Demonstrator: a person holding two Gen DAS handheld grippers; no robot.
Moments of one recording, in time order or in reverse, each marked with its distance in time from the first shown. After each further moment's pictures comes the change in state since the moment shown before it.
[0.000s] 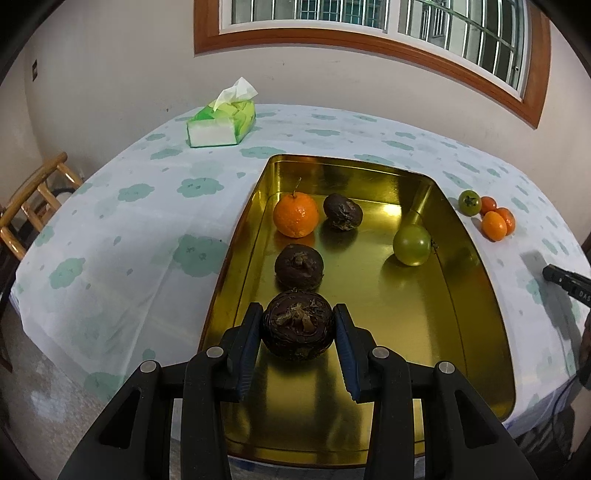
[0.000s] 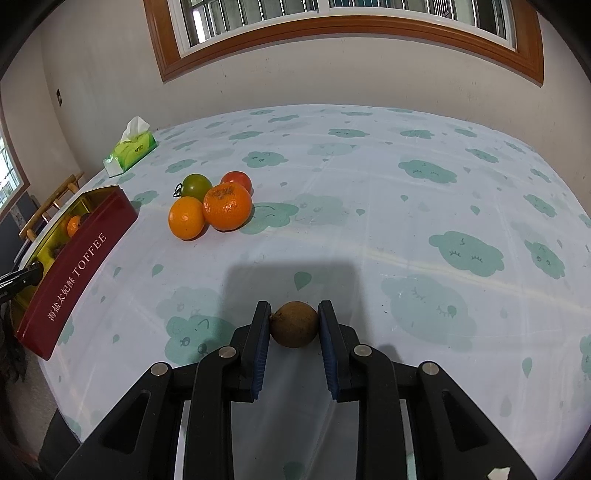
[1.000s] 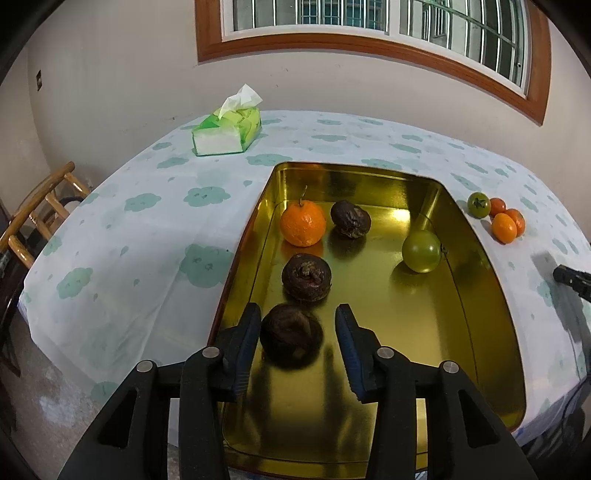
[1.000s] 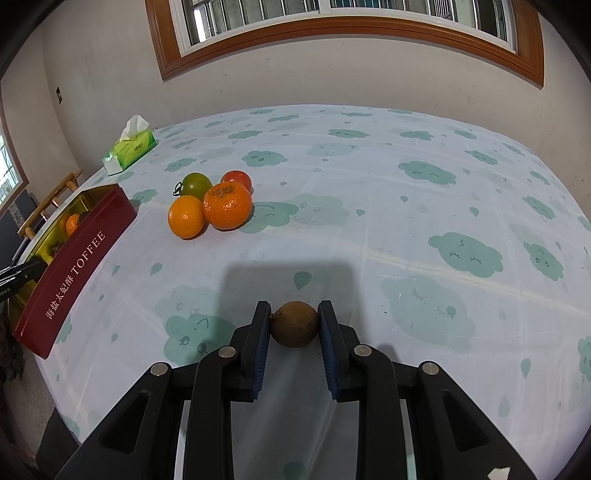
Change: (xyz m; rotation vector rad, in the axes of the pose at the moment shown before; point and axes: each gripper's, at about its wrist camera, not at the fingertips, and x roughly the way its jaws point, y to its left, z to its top) left arm 0.002 0.000 0.003 0.012 -0.032 0.033; right arm 0.000 0.000 -0.001 -0.006 -0.001 -0.008
